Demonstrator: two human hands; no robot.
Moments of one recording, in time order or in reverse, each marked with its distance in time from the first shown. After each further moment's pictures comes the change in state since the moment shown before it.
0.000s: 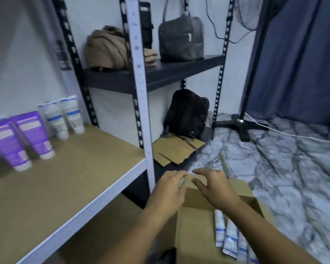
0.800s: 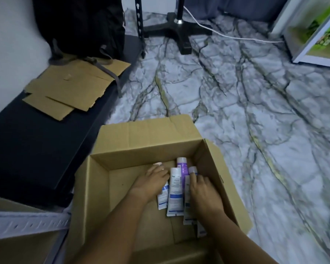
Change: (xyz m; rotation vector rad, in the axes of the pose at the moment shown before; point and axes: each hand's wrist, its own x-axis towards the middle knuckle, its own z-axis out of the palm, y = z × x) left_hand 0.092 -0.101 0.403 0.486 -0.882 0.503; right_hand -0.066 0.275 0.144 -0.429 -0.450 0.638
